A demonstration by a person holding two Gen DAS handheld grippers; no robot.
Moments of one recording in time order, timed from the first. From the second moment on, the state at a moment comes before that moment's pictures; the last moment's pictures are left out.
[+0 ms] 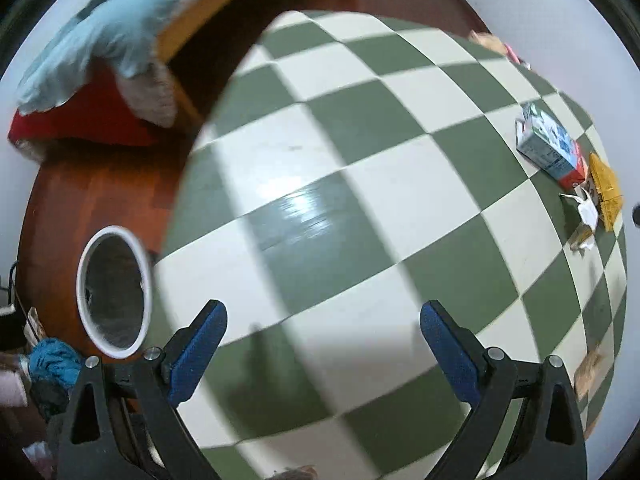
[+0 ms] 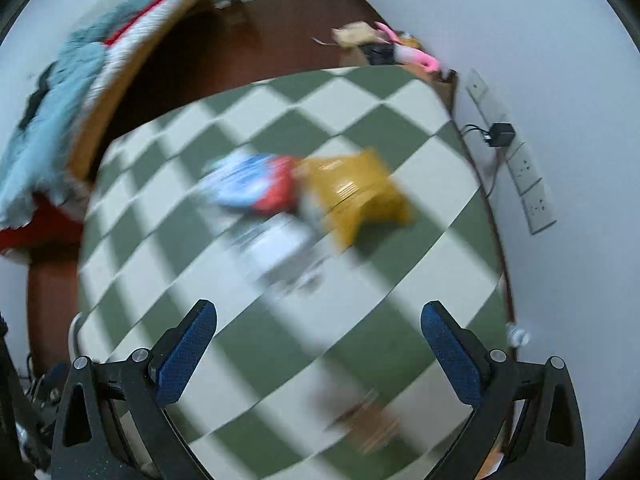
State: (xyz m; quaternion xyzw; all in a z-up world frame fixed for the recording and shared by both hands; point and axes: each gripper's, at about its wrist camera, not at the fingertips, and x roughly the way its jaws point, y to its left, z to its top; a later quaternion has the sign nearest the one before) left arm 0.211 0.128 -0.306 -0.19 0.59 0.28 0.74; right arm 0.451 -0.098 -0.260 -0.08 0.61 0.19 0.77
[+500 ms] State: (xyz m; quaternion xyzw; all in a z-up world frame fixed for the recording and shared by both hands) left arm 0.286 0.071 -0.283 -0.16 0.57 0.22 0.77; right arm 0.518 -0.090 -0.317 -0.08 0.63 0.22 0.74
